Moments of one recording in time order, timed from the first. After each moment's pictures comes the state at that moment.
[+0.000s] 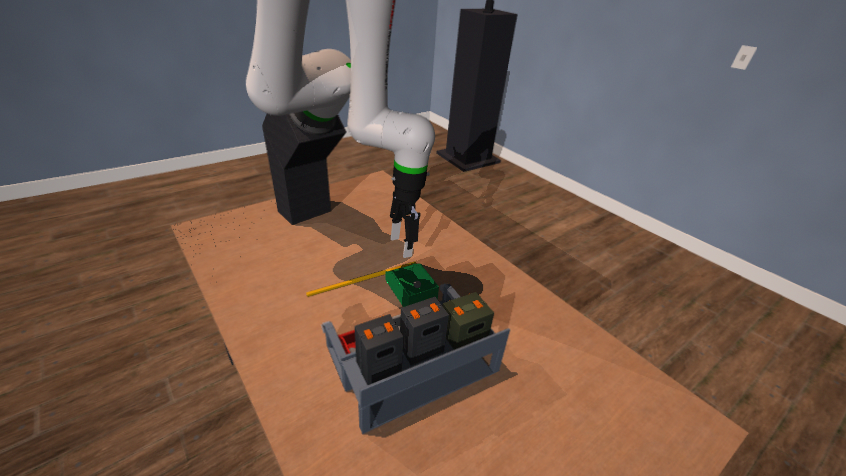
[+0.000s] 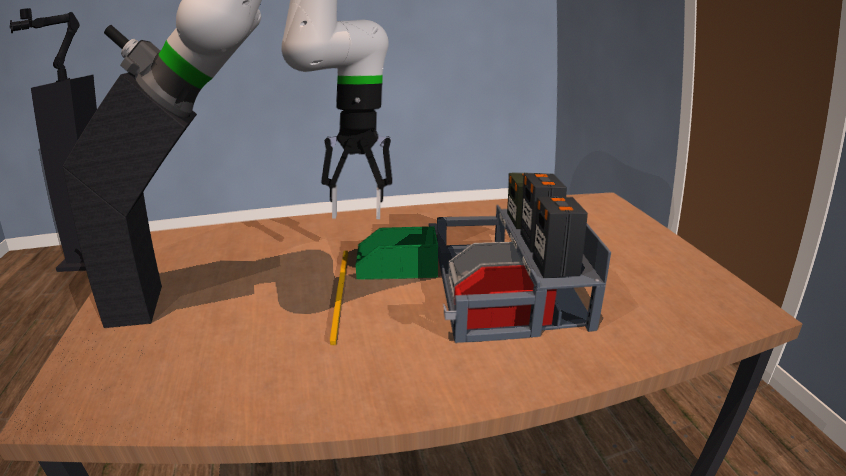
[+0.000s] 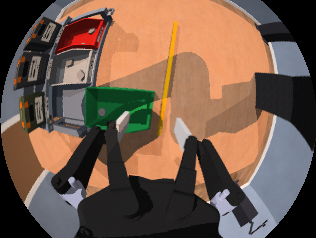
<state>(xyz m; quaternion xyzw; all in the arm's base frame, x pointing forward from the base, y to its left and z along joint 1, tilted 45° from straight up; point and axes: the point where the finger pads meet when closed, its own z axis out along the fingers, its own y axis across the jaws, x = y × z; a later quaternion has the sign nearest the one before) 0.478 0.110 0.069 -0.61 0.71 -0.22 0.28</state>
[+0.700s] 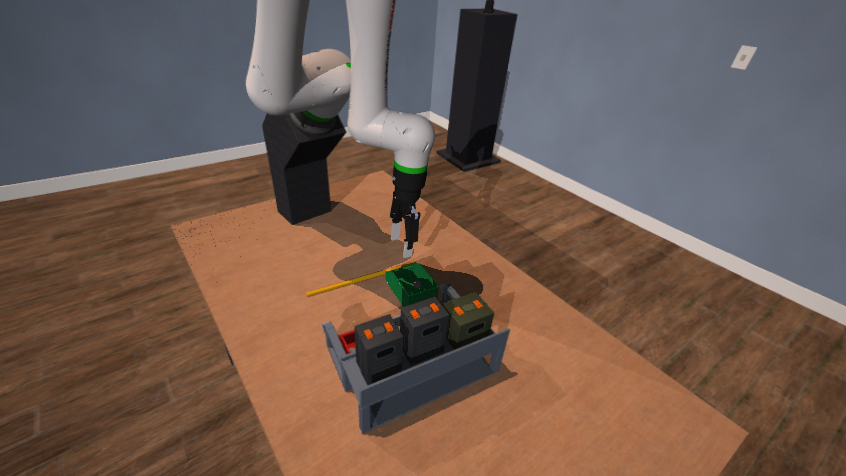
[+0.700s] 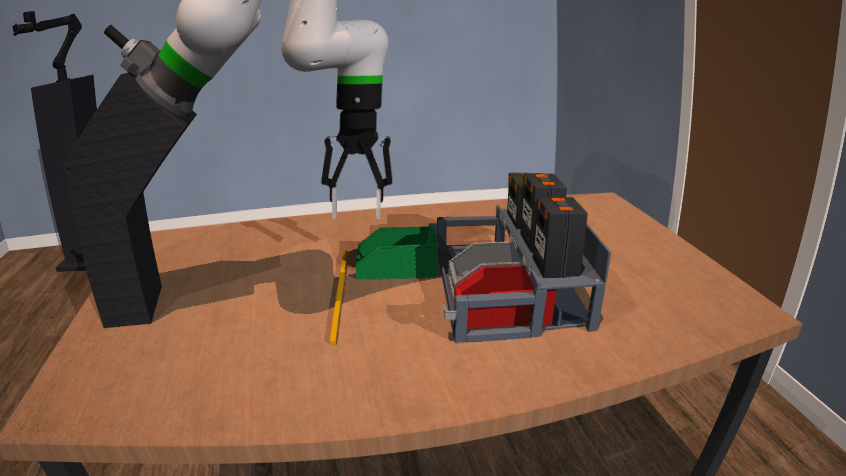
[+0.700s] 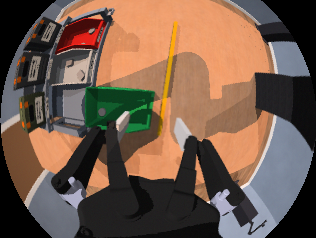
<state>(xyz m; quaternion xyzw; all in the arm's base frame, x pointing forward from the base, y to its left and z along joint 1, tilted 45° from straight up) 0.478 0.110 0.069 -0.61 0.71 -0.22 0.28</state>
